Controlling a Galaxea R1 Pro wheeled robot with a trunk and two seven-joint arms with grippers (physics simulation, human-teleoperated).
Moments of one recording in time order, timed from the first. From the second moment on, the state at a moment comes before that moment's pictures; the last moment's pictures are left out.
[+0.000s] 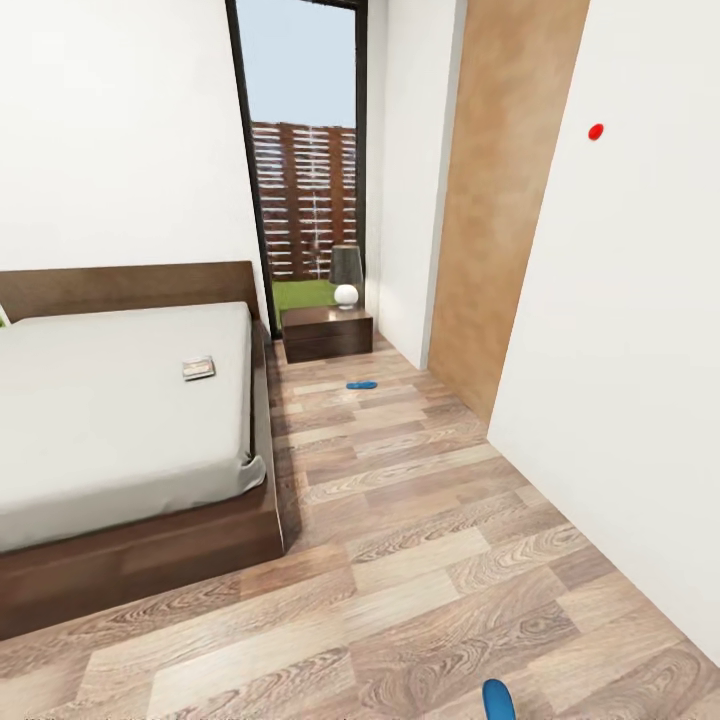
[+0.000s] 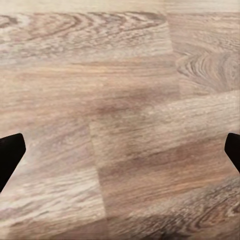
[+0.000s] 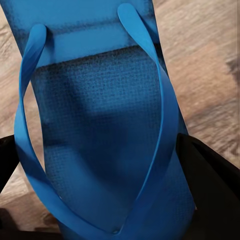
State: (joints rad) left arm -0.35 0.01 0.15 -0.02 0.10 -0.20 -0.28; right arm -0.40 -0.17 -0.02 0.03 -0.28 -0.02 0.46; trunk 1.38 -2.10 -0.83
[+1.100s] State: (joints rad) left arm -0.35 0.01 0.14 -0.03 0.10 -0.20 -0.28; right arm -0.40 -0.17 -0.02 0.03 -0.28 -0.03 0.46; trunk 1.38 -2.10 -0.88
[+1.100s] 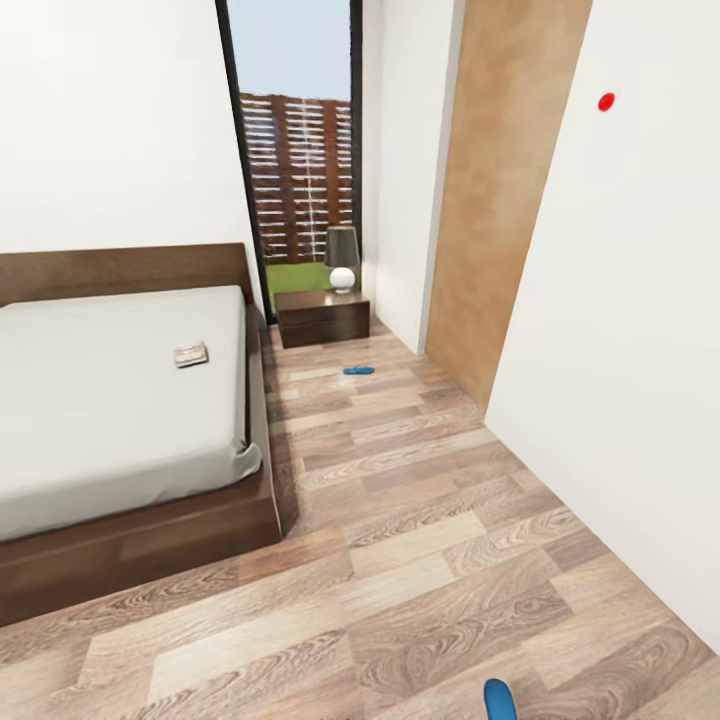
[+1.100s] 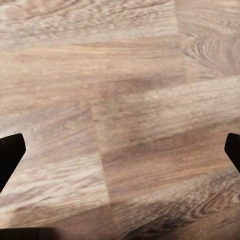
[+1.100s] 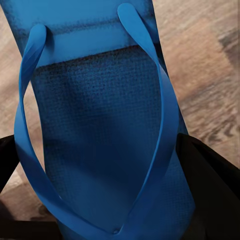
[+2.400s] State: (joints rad) left arm -0.35 0.01 0.14 -0.03 0.10 -0.20 -0.28; right arm -0.40 -0.17 -0.03 0.03 -0.28 -0.03 0.46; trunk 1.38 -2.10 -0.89
